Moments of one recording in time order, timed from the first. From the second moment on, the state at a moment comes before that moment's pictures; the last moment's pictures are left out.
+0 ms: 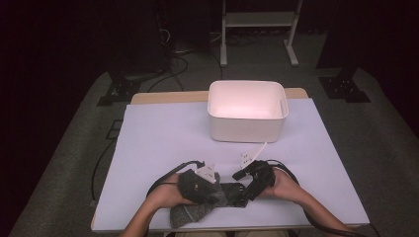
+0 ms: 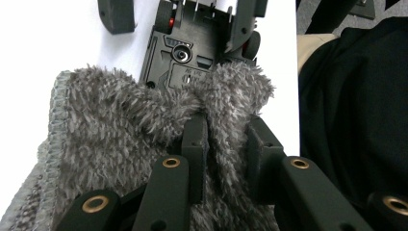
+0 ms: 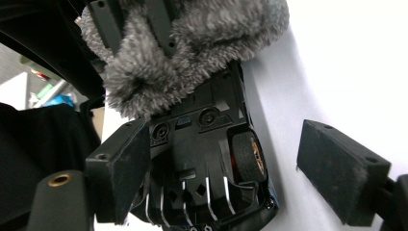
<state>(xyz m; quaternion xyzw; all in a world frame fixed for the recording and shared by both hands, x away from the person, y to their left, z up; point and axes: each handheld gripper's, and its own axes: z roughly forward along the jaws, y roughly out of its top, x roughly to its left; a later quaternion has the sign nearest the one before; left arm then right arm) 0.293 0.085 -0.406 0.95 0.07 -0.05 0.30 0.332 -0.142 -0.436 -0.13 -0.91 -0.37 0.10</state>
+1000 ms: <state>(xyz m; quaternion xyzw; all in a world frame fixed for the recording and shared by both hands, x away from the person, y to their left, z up) 0.337 0.080 -0.388 0.94 0.12 -0.10 0.29 0.291 -0.146 -0.438 -0.07 -0.91 -0.40 -0.01</state>
